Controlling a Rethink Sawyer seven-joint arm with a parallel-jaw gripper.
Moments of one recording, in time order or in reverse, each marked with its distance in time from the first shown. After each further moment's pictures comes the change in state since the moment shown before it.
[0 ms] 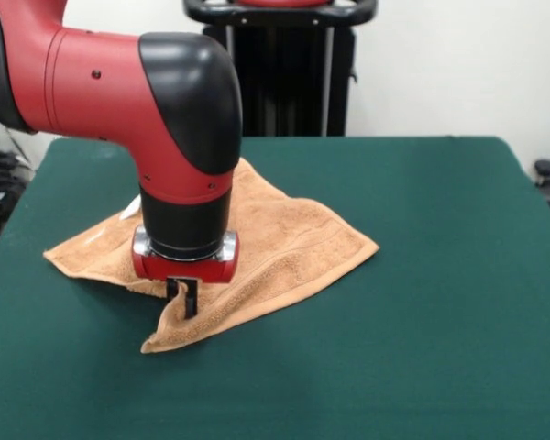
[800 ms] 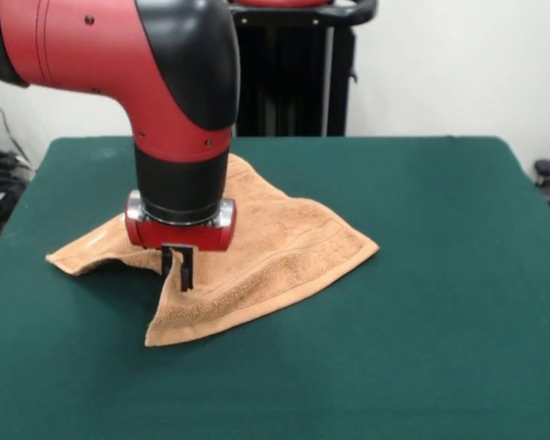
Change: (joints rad) arm -0.010 -0.093 0.000 0.086 0.003 -0.009 0.000
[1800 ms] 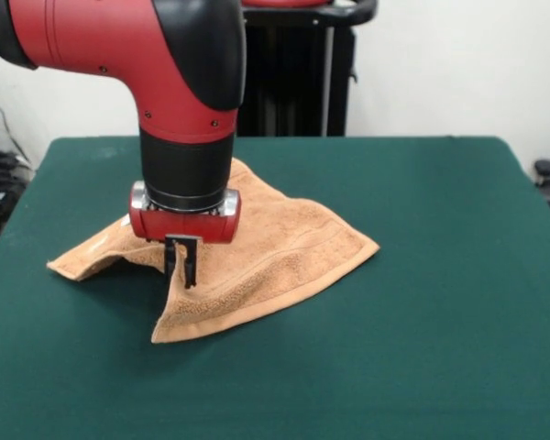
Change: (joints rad) arm -0.002 -0.034 -0.001 0.058 0.000 -0.090 0.000
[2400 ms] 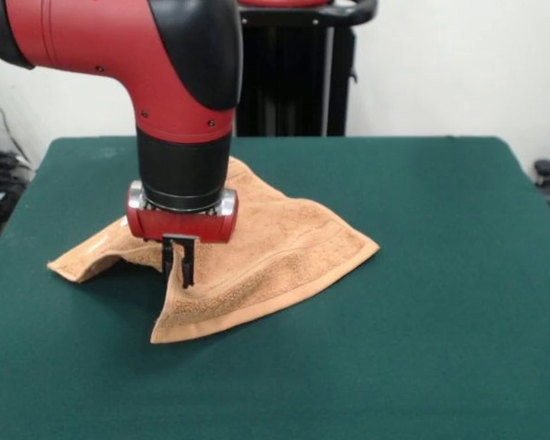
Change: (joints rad) arm -0.005 0.000 0.000 0.001 0.002 0.000 0.000
